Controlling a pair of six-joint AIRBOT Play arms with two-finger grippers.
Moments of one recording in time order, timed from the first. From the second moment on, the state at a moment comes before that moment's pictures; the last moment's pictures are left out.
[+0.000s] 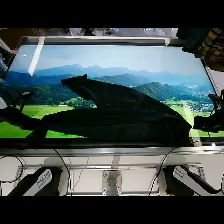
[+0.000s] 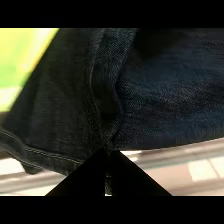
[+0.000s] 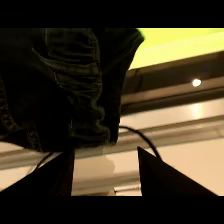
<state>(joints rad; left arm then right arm) 0.34 -1.02 0.88 1.50 -1.43 -1.04 -0.57 -1.09 0.95 -1.58 1.51 1.26</state>
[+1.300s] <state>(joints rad) 0.35 -1.01 0.84 1.51 -1.35 -1.00 -0.58 -1.37 0.91 -1.38 1.20 1.13</state>
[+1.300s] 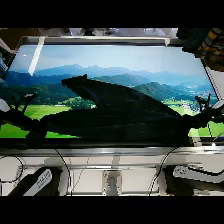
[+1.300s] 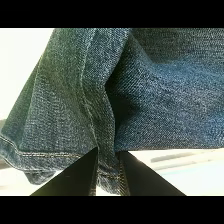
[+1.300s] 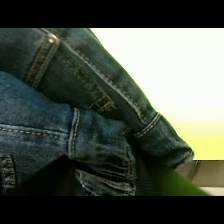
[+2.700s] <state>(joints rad) 0.26 -1.24 1.07 1.29 -1.60 -0.83 -0.58 -1.24 1.37 -1.28 1.26 1.14</state>
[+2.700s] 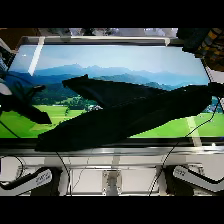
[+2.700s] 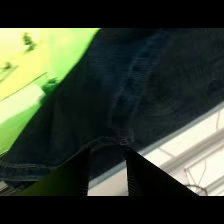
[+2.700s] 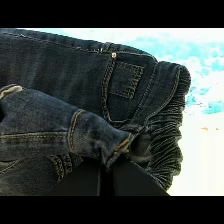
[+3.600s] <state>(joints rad) -0.09 -1.29 0.90 1.65 -1.33 -1.14 -0.58 -1.24 1.37 -1.28 1.27 1.14</state>
